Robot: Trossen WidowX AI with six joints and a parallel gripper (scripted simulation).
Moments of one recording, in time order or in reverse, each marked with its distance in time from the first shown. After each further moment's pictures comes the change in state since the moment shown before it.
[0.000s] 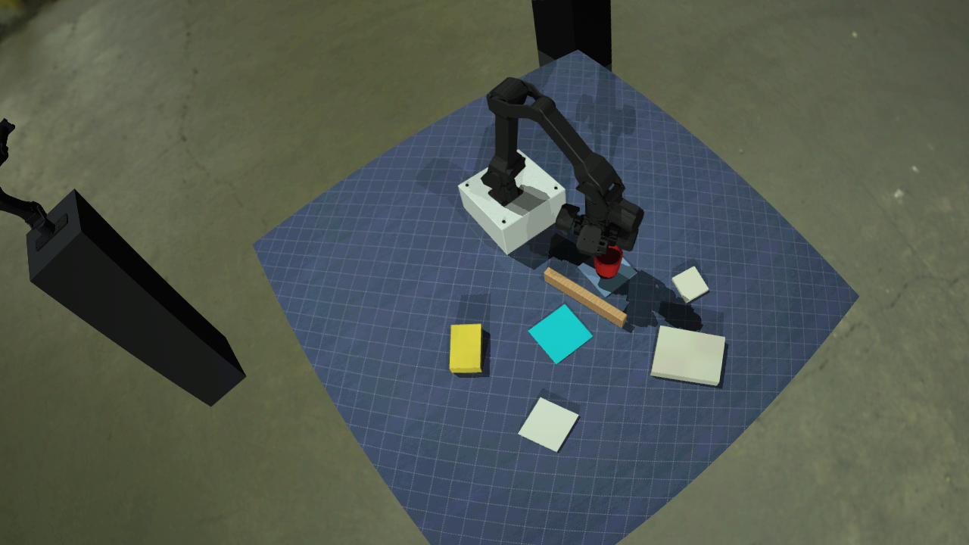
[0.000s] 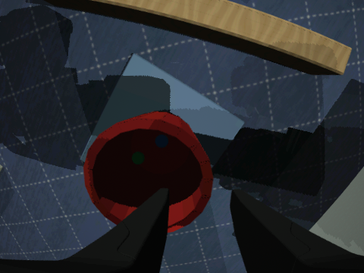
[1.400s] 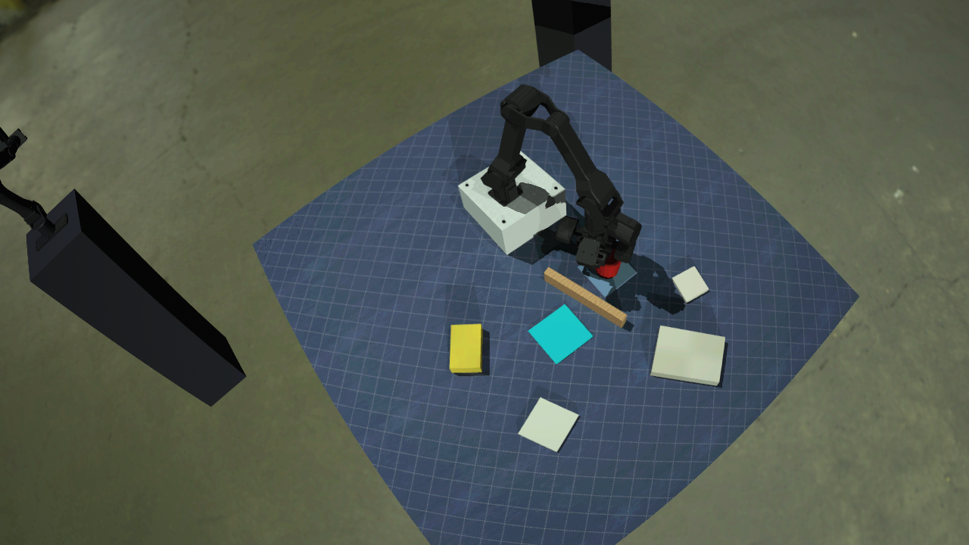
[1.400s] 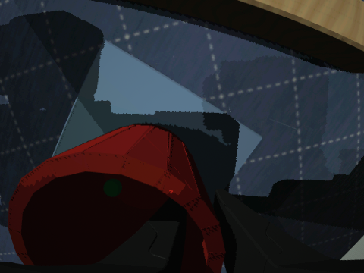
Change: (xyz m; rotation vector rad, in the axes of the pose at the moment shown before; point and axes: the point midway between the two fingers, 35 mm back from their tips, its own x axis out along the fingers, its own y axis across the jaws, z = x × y) arm 0.053 -0.004 -0.001 0.000 0.002 -0.008
